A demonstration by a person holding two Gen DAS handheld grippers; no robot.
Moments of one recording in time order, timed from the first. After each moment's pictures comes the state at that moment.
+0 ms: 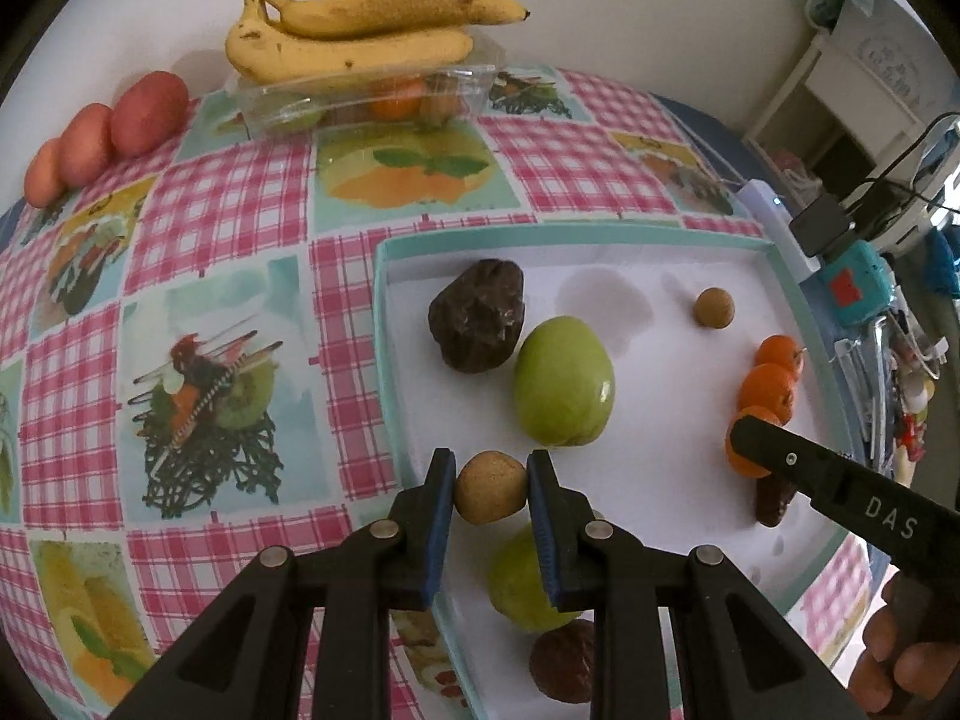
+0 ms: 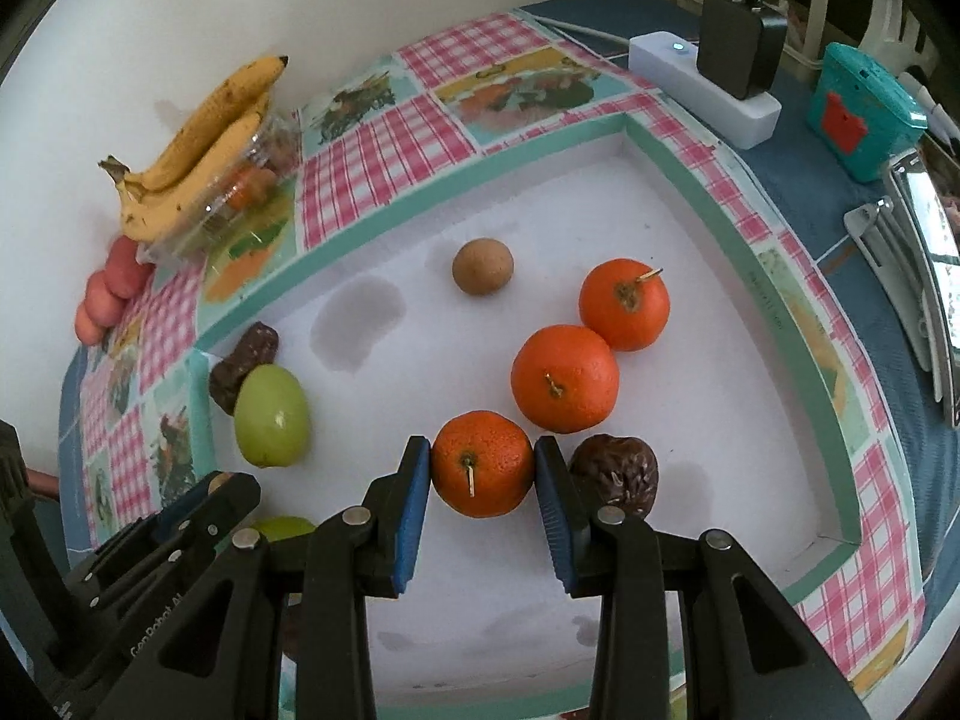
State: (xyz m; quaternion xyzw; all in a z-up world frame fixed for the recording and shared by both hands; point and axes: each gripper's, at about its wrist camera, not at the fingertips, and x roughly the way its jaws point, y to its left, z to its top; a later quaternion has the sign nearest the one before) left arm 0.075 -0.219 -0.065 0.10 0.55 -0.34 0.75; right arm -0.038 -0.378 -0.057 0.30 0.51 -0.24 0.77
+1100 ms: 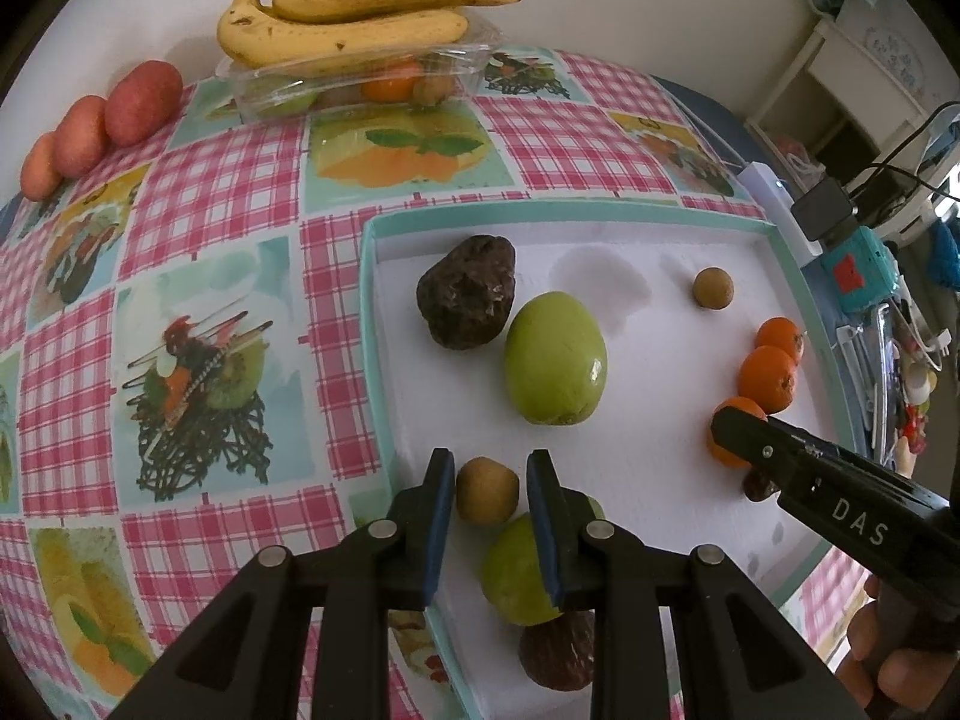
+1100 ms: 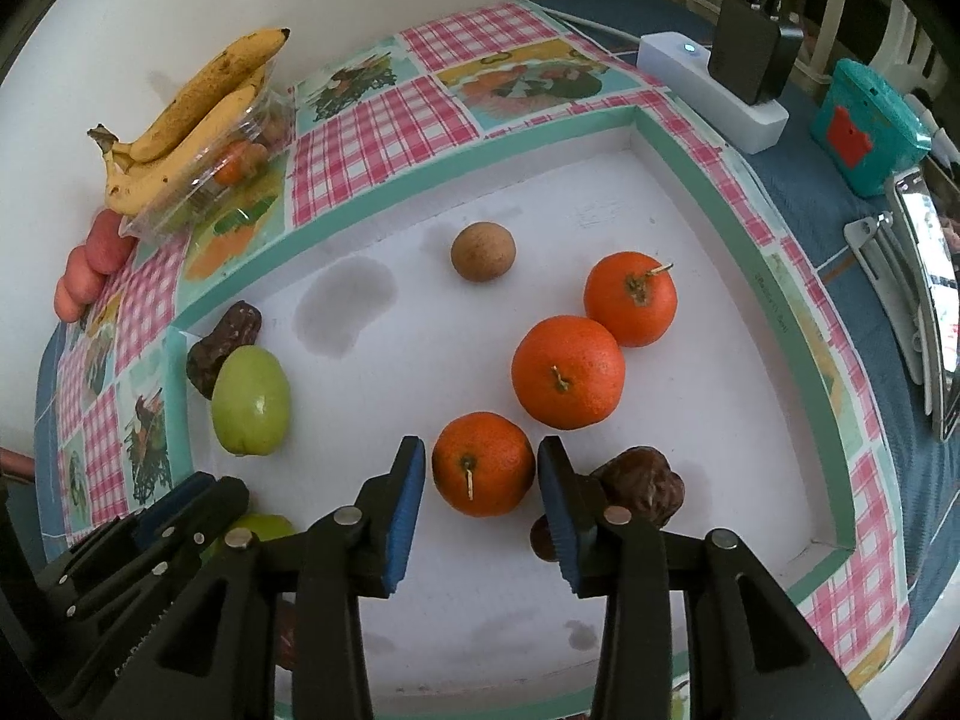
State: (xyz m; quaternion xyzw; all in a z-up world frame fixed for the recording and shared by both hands) left arm 0.071 -0.223 -0.066 0.10 0.57 -0.33 0.74; right arm -0.033 -0.372 -0.061 0.28 0.52 -0.24 0.77
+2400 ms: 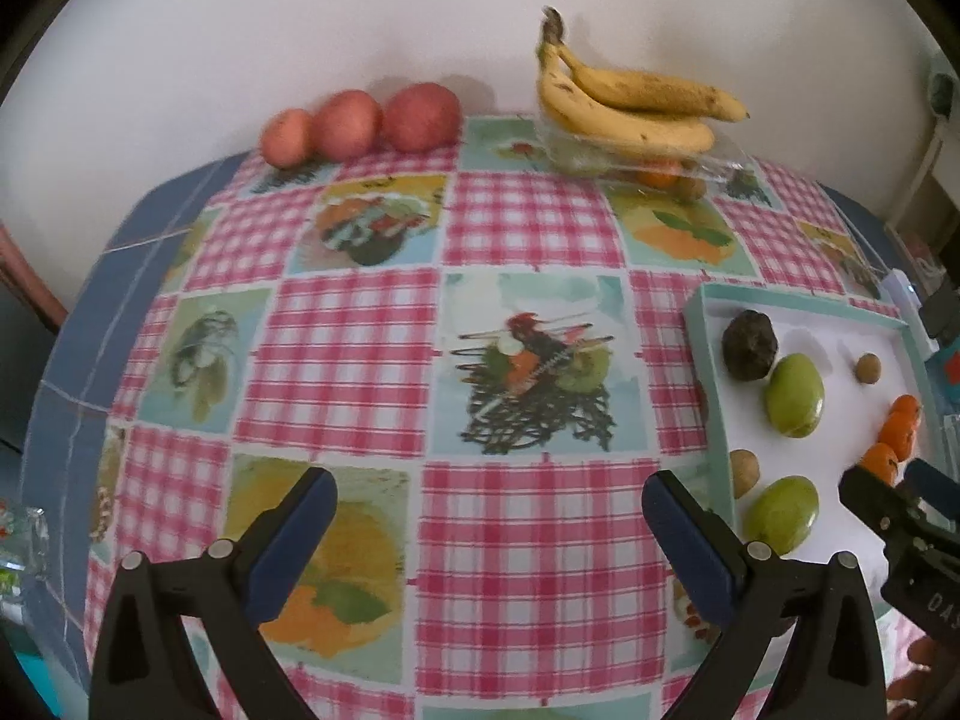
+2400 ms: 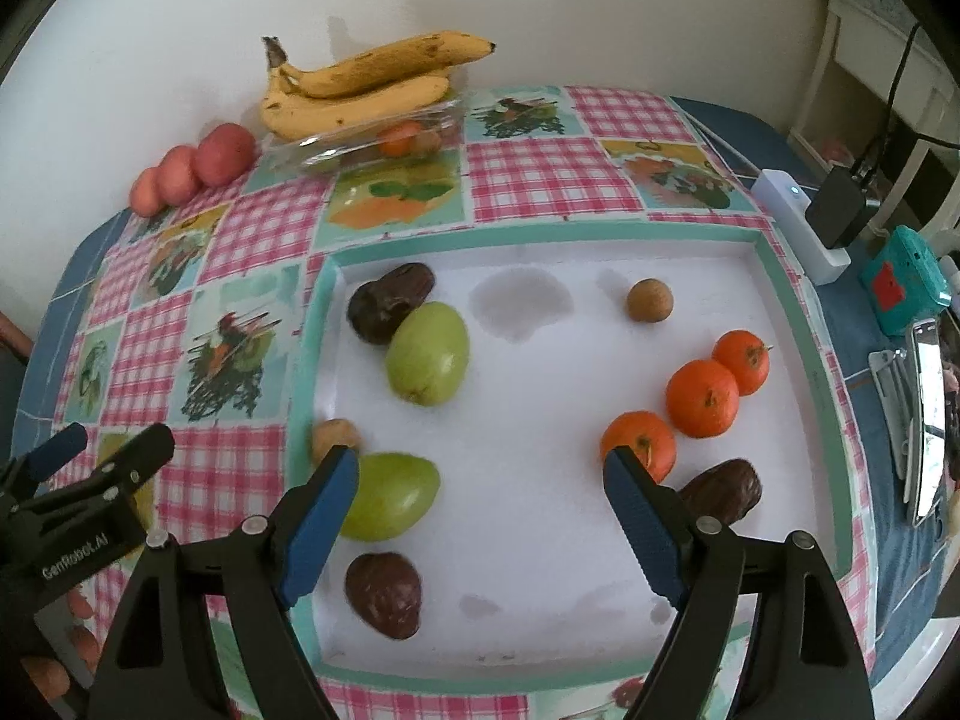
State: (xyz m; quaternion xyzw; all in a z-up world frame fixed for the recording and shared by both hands) left arm 0.081 -0.095 -0.032 0.09 0.50 -0.15 0.85; right arm -0.018 -0.283 -0.032 0.14 0.50 -0.18 0.83
